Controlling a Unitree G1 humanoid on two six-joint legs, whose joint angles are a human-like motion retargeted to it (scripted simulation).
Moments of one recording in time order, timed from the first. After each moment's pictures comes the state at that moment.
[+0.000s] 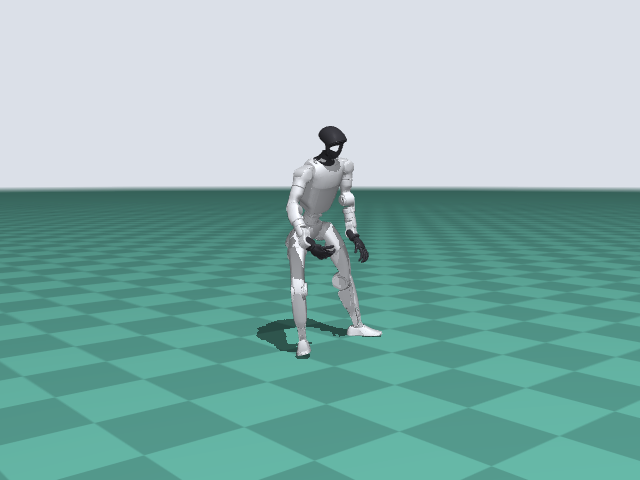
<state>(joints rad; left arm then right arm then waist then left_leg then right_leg) -0.35 0.05 -0.12 1.29 0.99 -0.35 0.63 -0.48 -0.61 0.27 0.84 0.37 0.14 1.08 -0.15 0.08 -0.04 -0.72 0.28 0.35 0.08 0.18 -0.26 -1.19 -0.77 -0.51 1.08 -0.43 0.17</state>
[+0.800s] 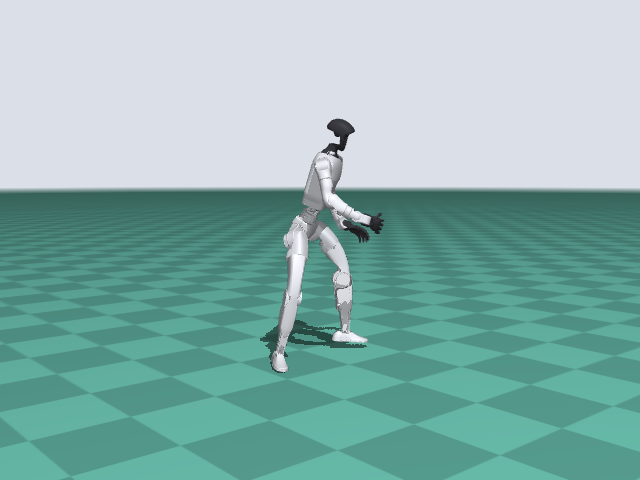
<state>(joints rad) -0.07 0.07 0.11 0.87 0.61 -0.12 0.70 -0.59 -0.43 0.43 0.63 0.32 -0.20 0.74 0.16 -0.08 -0.14 -0.94 0.32 0.57 0.47 0.16 -0.03 -0.69 -0.71 -0.70 0.57 -0.06 0.08</state>
